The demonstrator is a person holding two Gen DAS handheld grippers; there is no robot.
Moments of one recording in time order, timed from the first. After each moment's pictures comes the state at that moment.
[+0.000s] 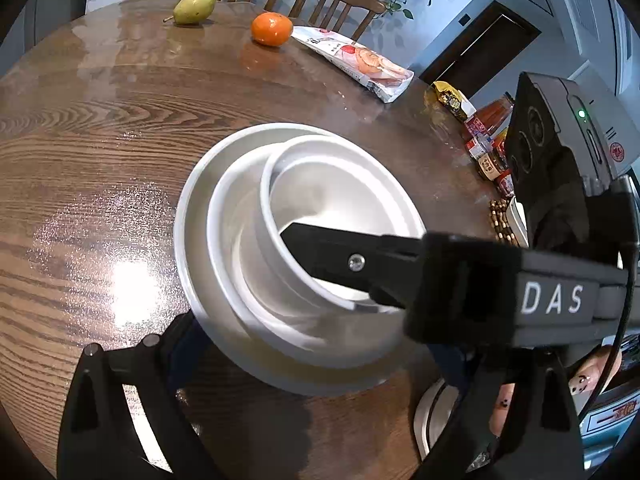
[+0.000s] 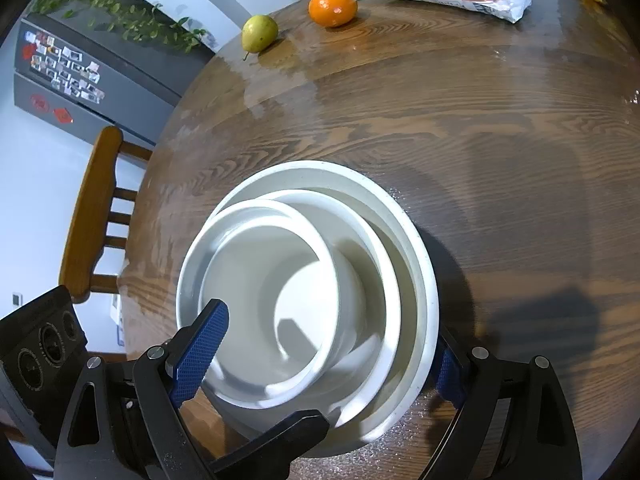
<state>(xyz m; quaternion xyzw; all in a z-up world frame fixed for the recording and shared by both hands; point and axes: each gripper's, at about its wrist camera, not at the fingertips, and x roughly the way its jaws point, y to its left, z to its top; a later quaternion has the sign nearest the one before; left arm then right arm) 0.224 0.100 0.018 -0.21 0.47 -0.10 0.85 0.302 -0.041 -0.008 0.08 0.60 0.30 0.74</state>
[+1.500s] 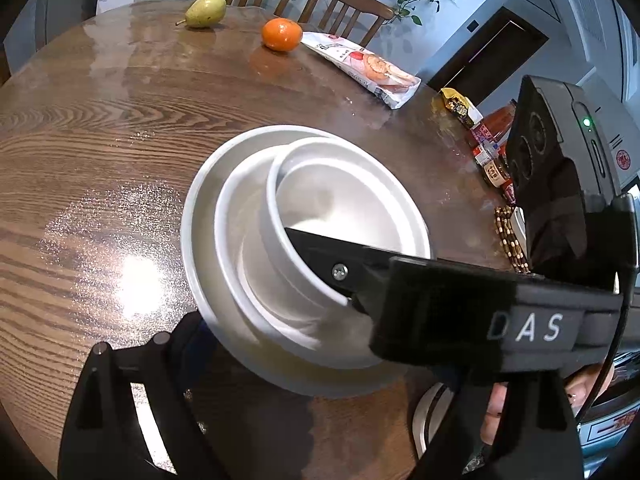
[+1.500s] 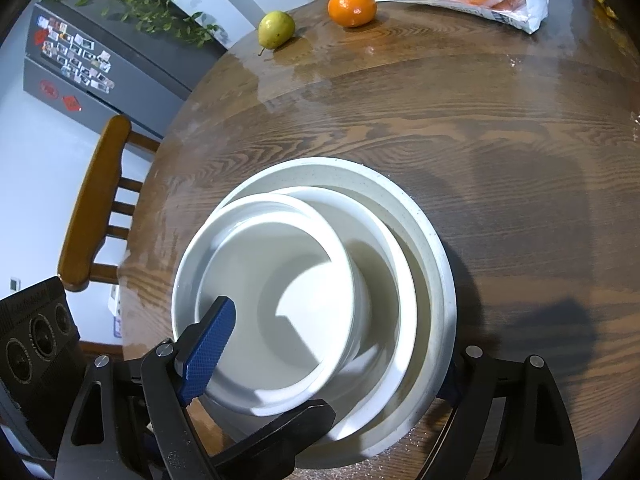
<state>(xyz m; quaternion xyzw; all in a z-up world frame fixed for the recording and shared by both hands) 0.216 0.101 0.024 -0.21 0.47 -0.09 0.85 0.298 -0.034 -0.007 0.07 0.59 0.32 0.74</state>
